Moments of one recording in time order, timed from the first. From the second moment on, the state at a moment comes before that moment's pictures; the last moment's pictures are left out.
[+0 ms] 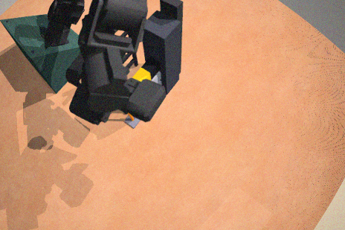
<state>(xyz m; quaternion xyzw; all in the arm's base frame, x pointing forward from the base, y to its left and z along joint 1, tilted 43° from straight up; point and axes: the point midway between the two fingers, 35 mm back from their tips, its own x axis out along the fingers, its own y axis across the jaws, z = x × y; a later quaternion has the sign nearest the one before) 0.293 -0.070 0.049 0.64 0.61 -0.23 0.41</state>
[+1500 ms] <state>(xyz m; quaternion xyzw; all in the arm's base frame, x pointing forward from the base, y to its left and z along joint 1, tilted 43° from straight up) 0.275 -0.009 0.073 0.64 0.65 -0.25 0.32</state>
